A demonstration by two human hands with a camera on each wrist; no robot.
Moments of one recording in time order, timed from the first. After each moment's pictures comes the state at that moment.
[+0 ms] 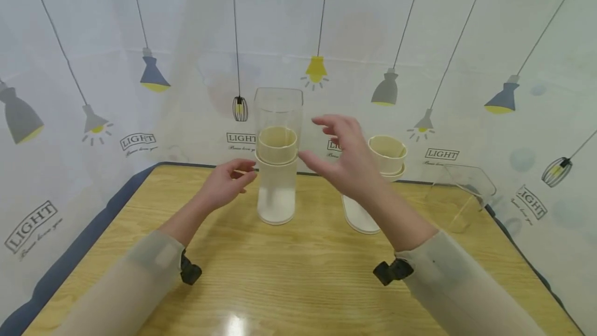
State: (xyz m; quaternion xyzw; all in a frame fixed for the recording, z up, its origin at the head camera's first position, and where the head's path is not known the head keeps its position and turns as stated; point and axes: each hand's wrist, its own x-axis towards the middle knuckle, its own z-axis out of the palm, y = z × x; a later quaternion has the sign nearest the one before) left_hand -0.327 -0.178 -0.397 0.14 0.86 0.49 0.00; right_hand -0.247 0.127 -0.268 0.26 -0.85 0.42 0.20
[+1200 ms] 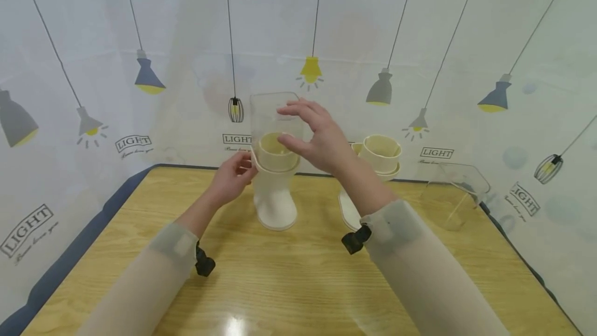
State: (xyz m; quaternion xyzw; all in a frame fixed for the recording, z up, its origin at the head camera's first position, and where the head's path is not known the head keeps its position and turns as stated) left_hand -0.357 -0.160 -0.412 0.15 0.84 0.51 -0.04; right_hand -0.299 0.104 -0.257 0.32 -0.86 0.34 0.20
